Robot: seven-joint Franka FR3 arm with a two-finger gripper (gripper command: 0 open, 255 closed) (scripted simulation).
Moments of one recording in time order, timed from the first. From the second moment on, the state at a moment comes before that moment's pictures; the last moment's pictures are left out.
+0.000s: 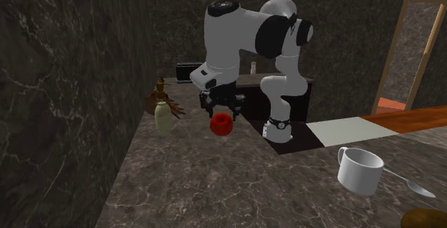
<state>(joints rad) -0.19 0.29 -0.36 -1.53 -0.14 1.47 -0.44</state>
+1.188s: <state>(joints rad) 0.05 -0.10 -0.18 -2.00 -0.10 1.50 -0.01</state>
